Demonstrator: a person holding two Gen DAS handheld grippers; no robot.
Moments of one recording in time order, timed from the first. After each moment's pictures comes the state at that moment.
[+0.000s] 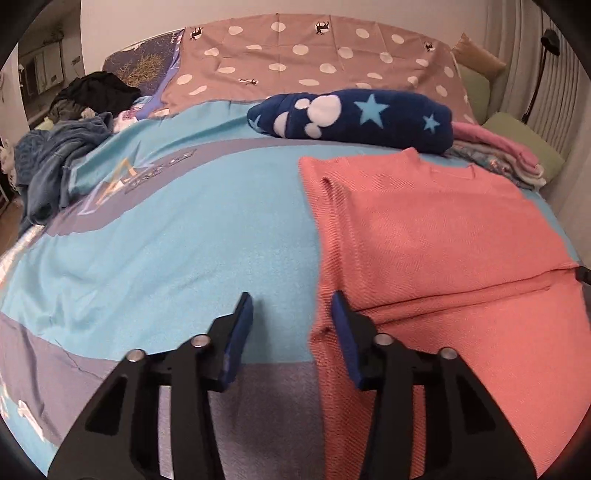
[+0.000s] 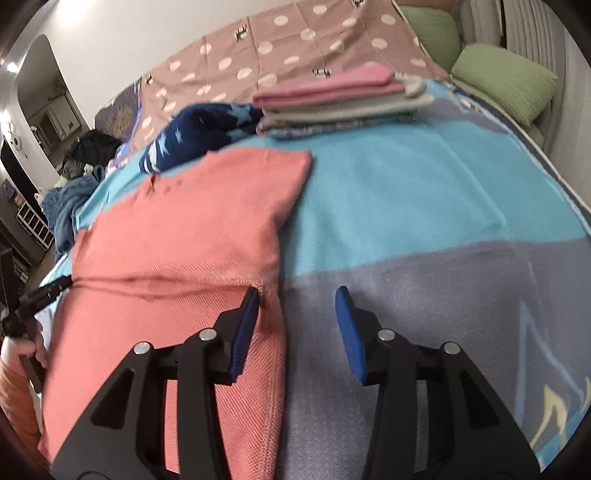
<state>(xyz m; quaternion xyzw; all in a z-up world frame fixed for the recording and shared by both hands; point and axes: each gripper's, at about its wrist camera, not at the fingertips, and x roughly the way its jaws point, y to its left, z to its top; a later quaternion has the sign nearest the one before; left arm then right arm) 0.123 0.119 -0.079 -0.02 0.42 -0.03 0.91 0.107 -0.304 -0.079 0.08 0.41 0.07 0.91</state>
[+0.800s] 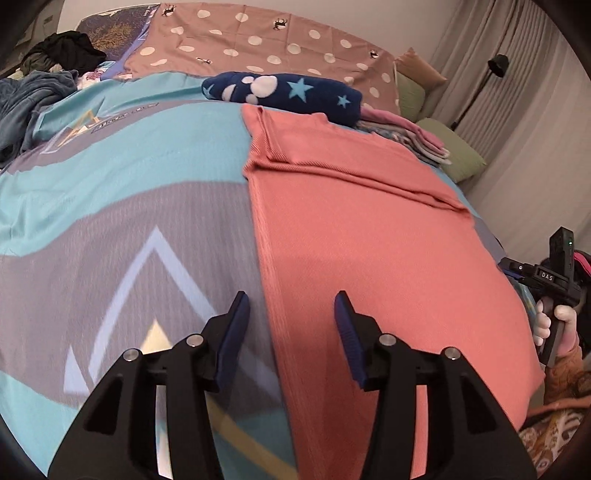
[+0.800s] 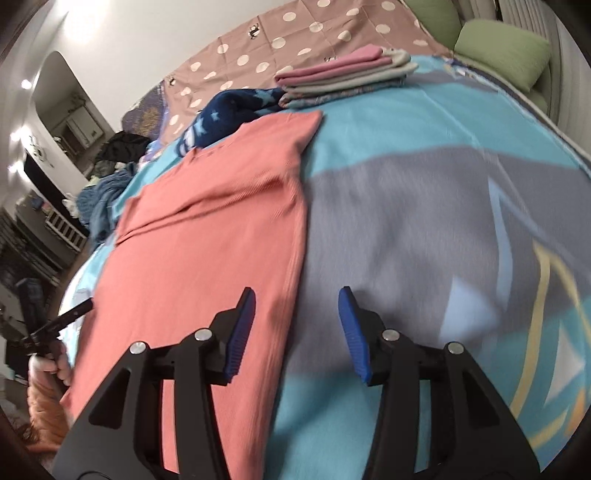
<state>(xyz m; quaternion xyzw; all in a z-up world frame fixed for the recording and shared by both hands) -0.014 0.135 -0.086 -0.11 0.42 -0.17 0.88 0.000 -0.321 -0.088 0.13 0.43 0.13 0.89</state>
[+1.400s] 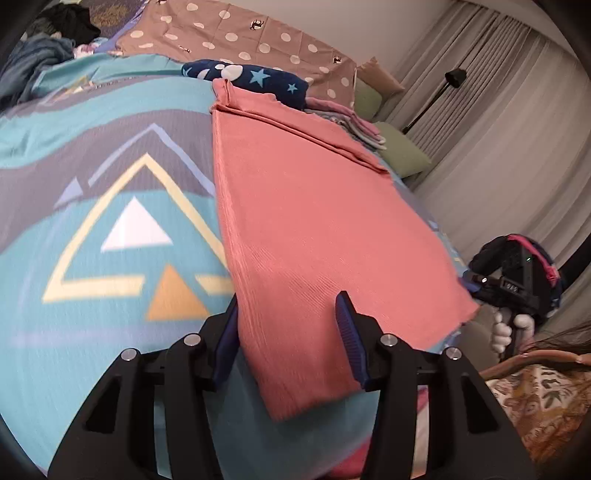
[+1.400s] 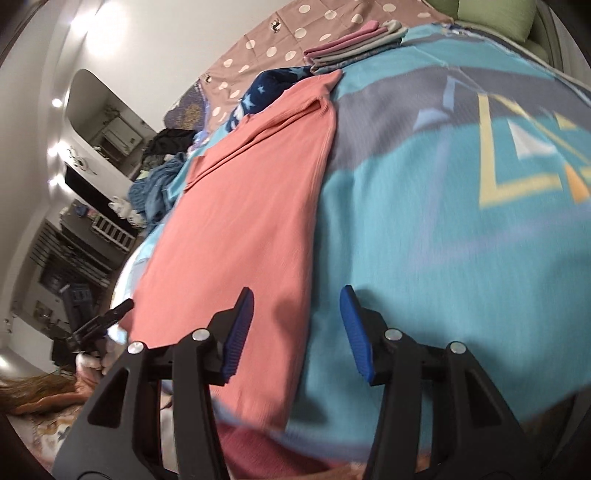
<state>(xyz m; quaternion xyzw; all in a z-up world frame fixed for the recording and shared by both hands) -0.157 0.142 -0.094 -0.18 0.41 -0.26 0.86 -0.150 -0.336 -0.099 0.21 0.43 0.21 0.85</state>
